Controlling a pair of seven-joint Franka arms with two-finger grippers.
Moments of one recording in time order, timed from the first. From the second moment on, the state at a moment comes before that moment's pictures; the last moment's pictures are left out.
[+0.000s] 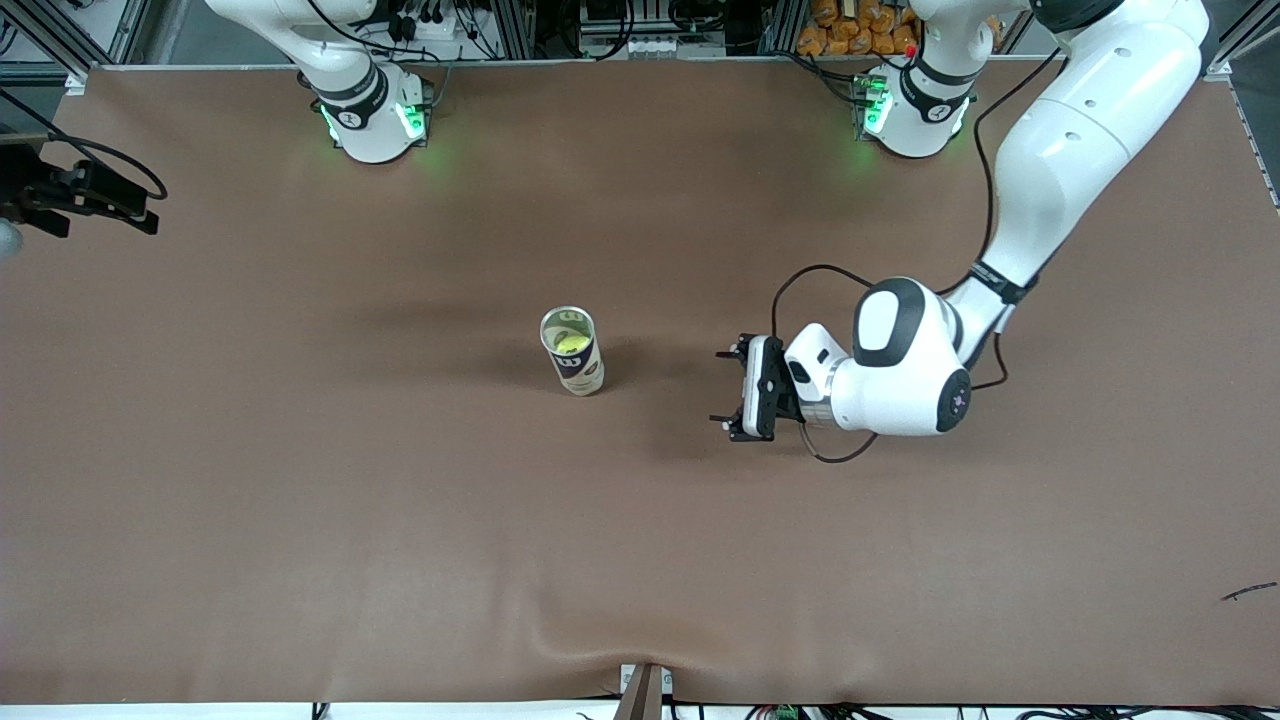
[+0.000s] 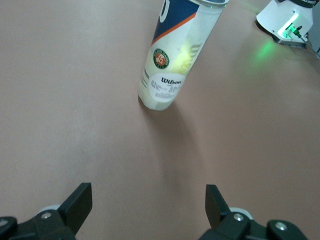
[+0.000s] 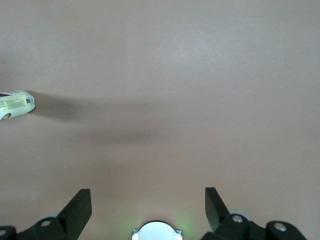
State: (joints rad) left arm 0.19 0.81 -0.76 -1.59 -0.30 2.18 1.35; right arm -0.03 -0.03 -0.01 -1.53 0.02 1.38 -0.05
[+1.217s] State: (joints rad) left arm 0.32 0.52 -0.74 -1.55 0.05 1.62 0.33; right arm -0.07 -0.01 -0.02 -1.55 0.02 1.45 0.04
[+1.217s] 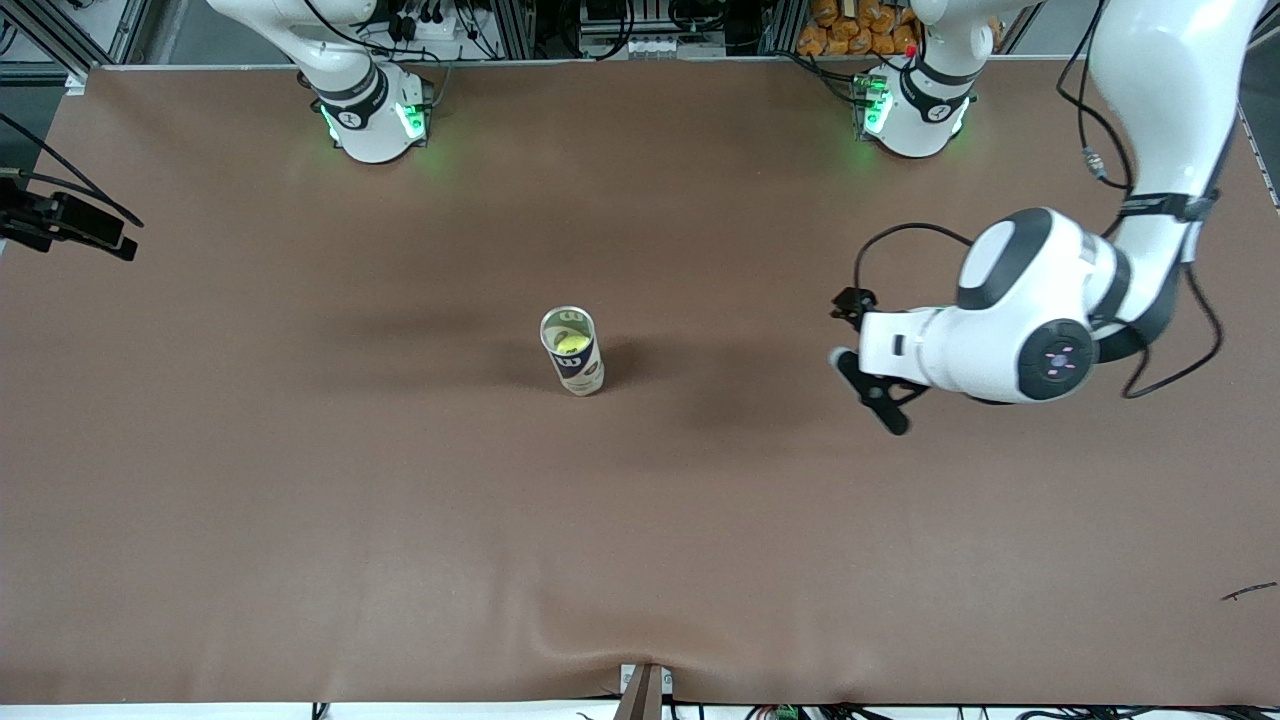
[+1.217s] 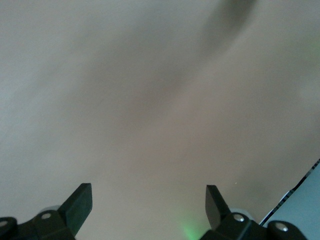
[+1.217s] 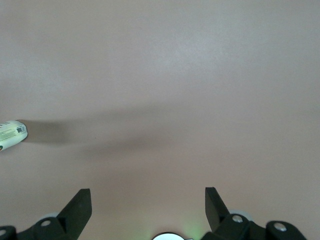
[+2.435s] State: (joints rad) left arm 0.16 0.17 -0.32 -1.53 0.05 1.47 -0.07; right arm -0.04 0.00 0.00 -1.56 0.02 1.45 0.04
